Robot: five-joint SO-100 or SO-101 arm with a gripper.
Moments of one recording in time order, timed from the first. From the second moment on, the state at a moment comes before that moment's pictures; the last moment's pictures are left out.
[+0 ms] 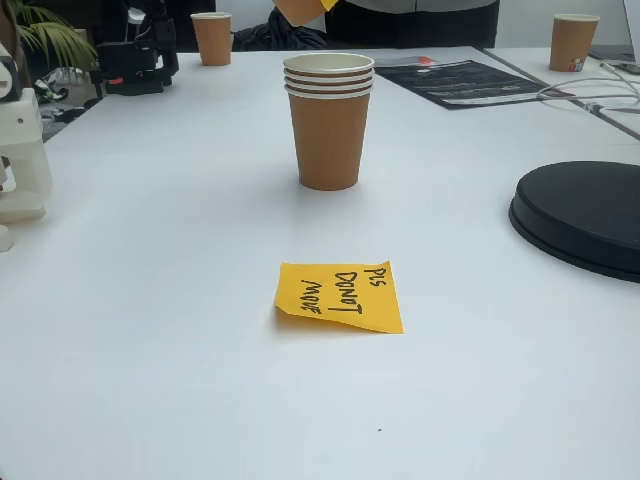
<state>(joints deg) -21.1 115.0 86.4 77.3 1.3</state>
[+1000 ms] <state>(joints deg) -21.2 108.8 80.3 78.1 1.3</state>
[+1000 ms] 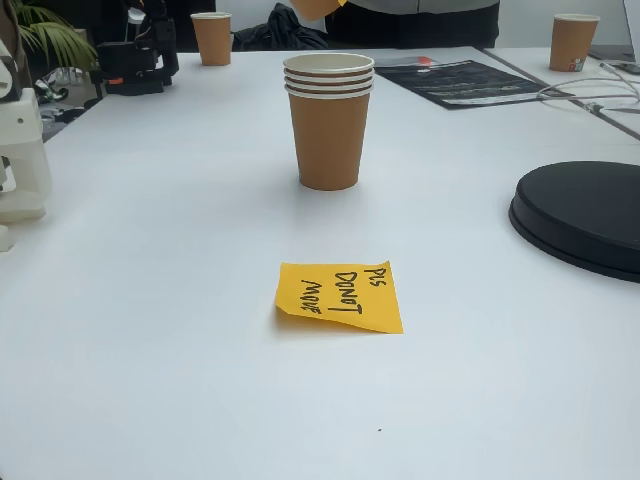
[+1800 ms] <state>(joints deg) -21.2 105.5 80.3 83.0 1.3</state>
